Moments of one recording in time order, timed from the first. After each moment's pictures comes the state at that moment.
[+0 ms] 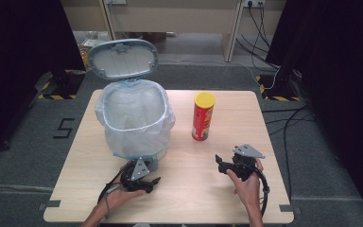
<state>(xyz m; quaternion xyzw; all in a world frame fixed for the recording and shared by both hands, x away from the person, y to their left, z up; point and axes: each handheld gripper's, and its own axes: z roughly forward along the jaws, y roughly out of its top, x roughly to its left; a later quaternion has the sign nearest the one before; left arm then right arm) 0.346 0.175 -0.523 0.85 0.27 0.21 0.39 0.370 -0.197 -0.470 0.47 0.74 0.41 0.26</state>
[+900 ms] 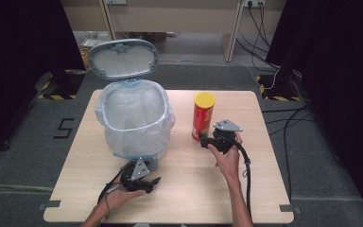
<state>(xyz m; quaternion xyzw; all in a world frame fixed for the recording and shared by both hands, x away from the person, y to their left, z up) 0.346 0.175 -0.523 0.85 0.27 0.21 0.39 0.446 -0.143 -0.449 0.43 0.74 0.44 0.28</state>
